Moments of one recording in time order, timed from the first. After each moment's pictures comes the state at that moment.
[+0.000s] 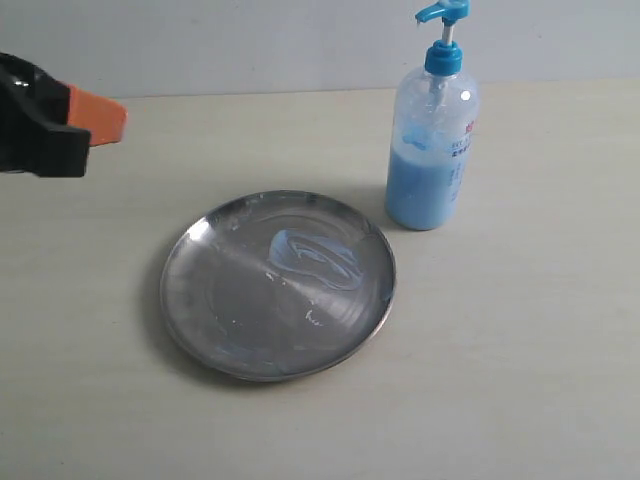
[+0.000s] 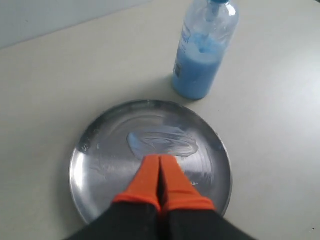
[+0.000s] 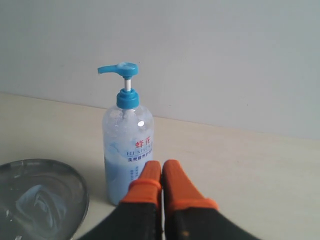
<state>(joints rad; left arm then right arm) -0.56 0.99 -0.79 -0.30 0.49 0.23 0.19 0.36 -0.39 0.21 0.33 -0.26</state>
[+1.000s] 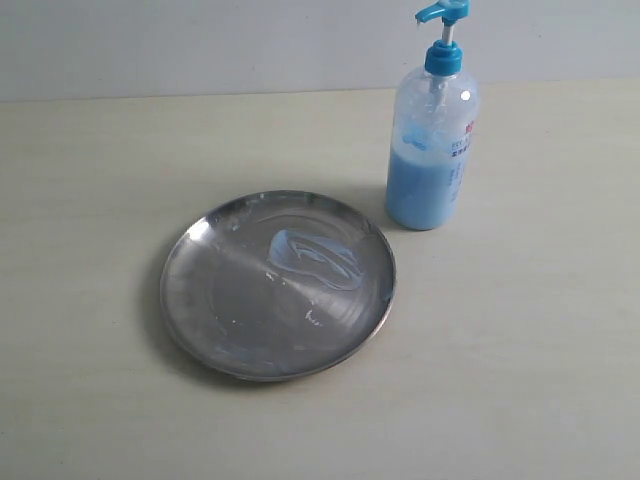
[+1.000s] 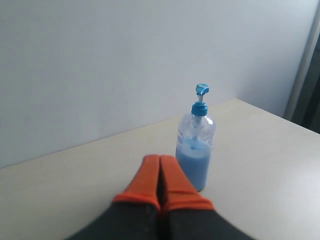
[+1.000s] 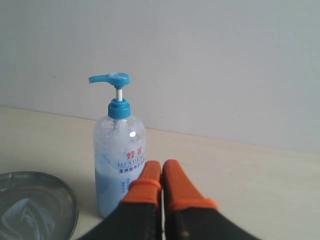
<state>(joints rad) -0.56 0.44 -0.56 -0.29 0.32 0.23 0.19 0.36 -0.34 0.21 0.22 -0.28</state>
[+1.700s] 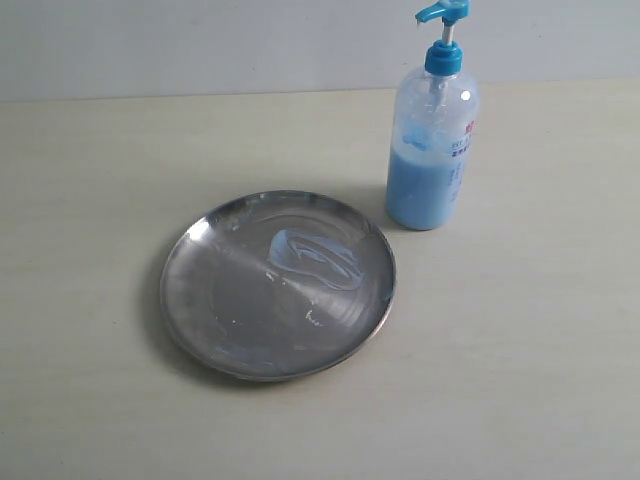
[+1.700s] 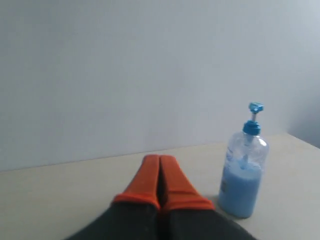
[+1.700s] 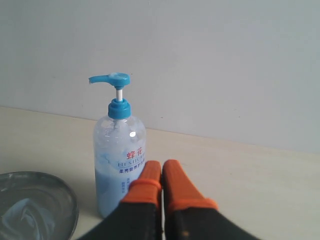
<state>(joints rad) -0.41 0.22 -0.33 -0.12 0.18 0.02 0.19 0.36 -0.34 0.21 0.22 -0.28</state>
